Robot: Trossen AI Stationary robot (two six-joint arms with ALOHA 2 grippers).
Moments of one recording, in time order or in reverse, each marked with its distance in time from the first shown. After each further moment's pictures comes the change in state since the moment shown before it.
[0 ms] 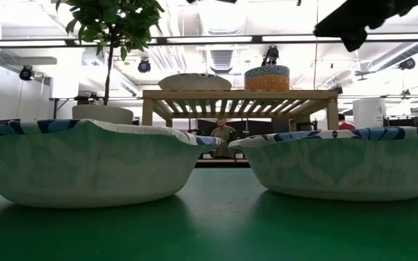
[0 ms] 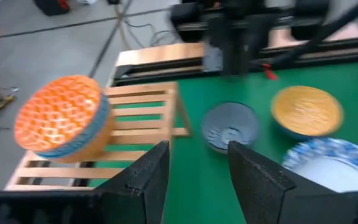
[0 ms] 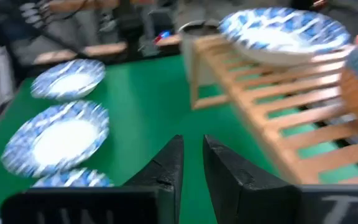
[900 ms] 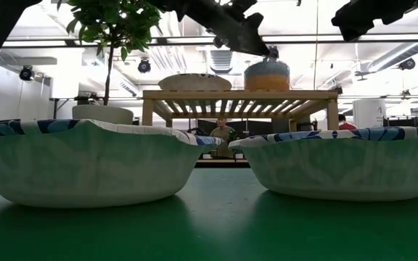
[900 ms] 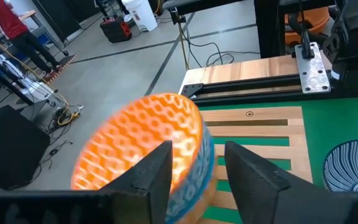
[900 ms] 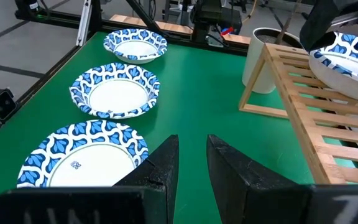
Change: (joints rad) left arm 0.234 0.276 0.000 0.464 0.001 0.179; right arm 0.000 -0.084 0.002 -0.106 -0.280 -0.281
